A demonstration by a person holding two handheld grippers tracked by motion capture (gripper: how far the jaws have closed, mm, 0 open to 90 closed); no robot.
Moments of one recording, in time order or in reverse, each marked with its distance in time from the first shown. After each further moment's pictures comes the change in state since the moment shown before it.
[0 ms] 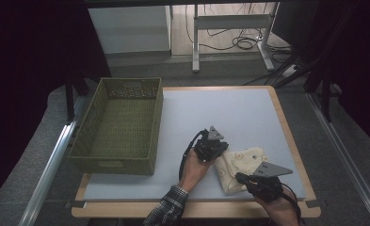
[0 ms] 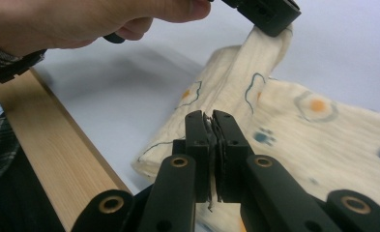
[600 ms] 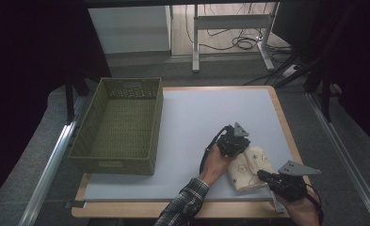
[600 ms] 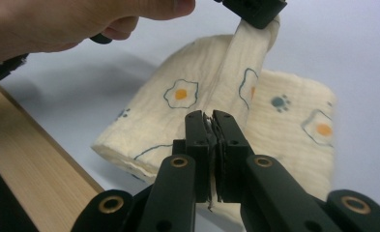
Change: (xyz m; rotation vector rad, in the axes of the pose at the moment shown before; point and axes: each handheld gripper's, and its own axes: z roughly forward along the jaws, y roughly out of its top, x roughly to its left) left arm -0.030 0.042 0.047 -0.009 -0.036 0.072; right arm -0.039 -0.021 -0.037 -0.013 -0.099 0.084
